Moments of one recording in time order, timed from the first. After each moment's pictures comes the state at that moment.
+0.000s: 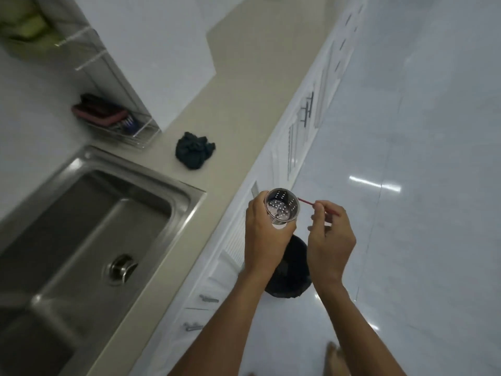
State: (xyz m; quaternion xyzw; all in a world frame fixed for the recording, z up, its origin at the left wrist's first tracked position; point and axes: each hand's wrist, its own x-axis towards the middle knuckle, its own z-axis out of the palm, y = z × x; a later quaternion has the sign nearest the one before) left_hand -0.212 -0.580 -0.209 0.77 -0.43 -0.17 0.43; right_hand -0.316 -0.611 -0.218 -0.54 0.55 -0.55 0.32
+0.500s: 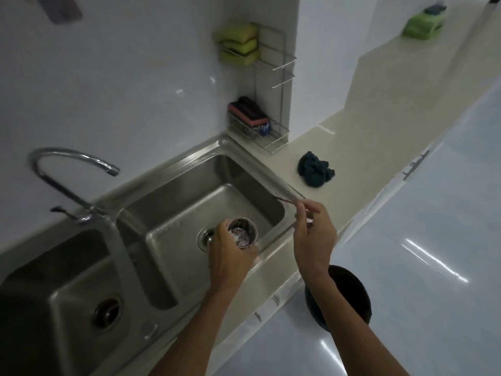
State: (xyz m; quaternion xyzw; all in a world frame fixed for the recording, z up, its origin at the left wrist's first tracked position) left_hand 0.000 -0.370 -0.157 0.89 -0.18 -0.06 0.41; right_hand -0.094 -0.508 -0.125 -0.71 0.36 -0.45 0.40
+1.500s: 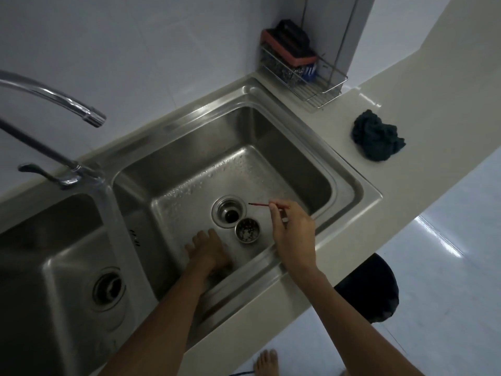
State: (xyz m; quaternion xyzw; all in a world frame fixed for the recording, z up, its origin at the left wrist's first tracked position) left_hand 0.139 -0.301 -0.329 0.92 -0.16 -0.35 -0.03; right_hand 0.008 -0.459 -0.235 -0.82 0.32 -0.25 0.41
